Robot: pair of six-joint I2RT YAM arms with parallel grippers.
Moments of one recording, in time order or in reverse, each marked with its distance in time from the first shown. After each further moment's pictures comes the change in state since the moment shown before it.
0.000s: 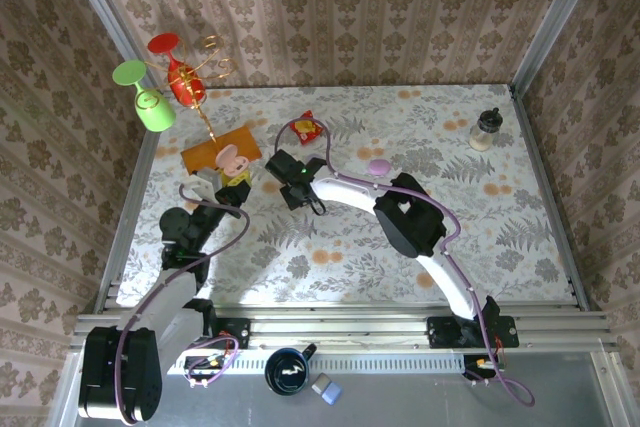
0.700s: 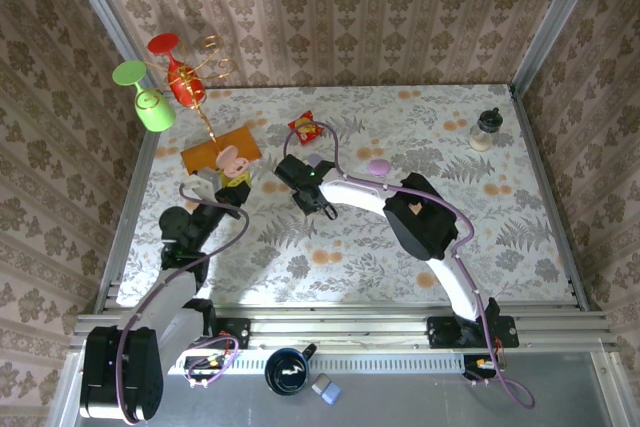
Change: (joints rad) left arm 0.013 0.003 0.001 -0.023 0.020 0.000; right arm -0.007 -0.103 -0.148 -0.041 0.075 -0.026
